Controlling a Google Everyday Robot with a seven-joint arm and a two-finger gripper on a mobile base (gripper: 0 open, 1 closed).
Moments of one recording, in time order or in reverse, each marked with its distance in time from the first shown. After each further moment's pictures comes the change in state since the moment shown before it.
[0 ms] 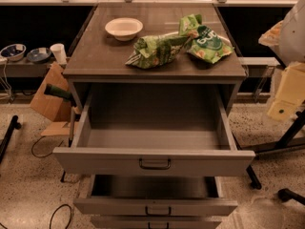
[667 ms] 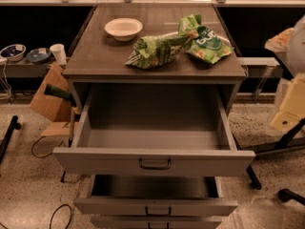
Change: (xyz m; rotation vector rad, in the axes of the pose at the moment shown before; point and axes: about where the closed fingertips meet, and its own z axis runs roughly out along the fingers) arm 0.005 0.012 0.001 0.033 -0.034 0.023
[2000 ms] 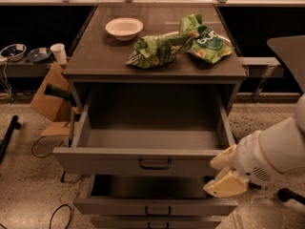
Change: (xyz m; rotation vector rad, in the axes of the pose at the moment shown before) arm 0.010 0.140 0.176 -0.322 -0.239 0.292
